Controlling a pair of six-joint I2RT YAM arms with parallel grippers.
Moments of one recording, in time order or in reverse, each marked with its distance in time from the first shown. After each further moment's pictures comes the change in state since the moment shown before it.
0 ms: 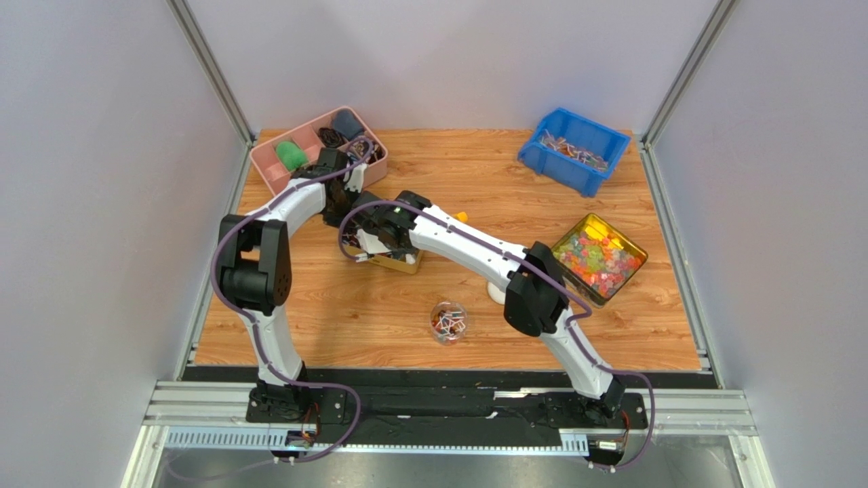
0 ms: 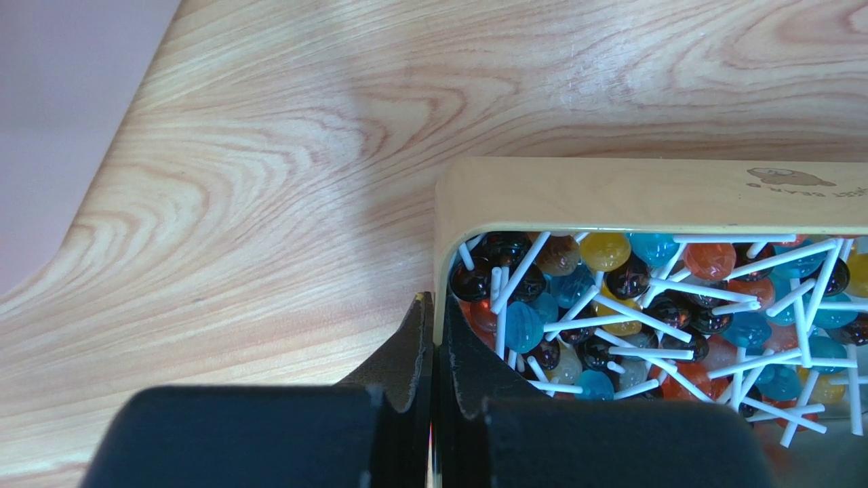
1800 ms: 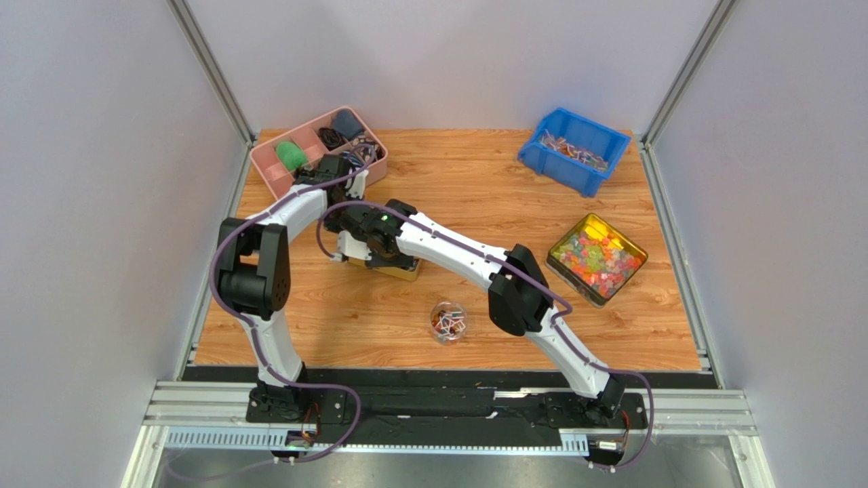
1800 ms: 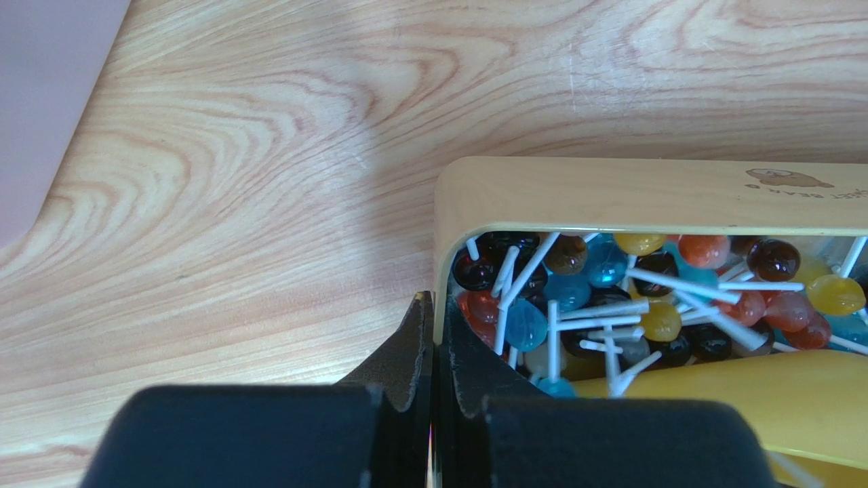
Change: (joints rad) left arm -0.021 -0.040 -0.070 0.031 -0.031 -0.005; right arm 0.021 0.137 0.101 0.057 -0.310 0.264
